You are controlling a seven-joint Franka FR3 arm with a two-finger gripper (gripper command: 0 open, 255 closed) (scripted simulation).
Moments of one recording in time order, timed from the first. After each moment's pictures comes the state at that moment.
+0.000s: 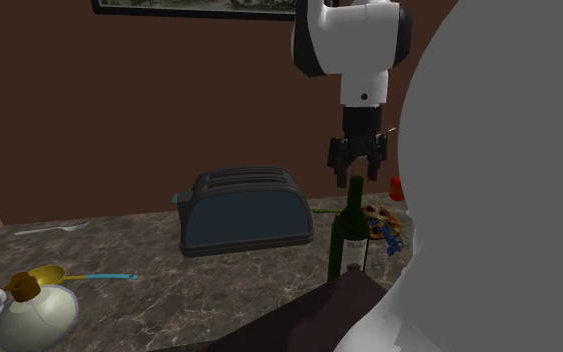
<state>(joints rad) -0.20 0.08 -0.56 -2.38 0.01 2.34 -0.75</state>
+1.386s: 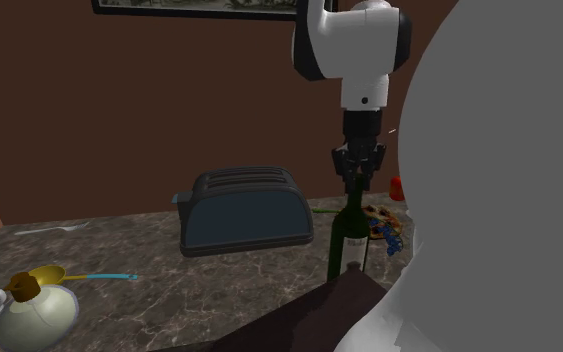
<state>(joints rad) -0.20 0.09 -0.56 -2.39 0.02 2.36 -0.76</state>
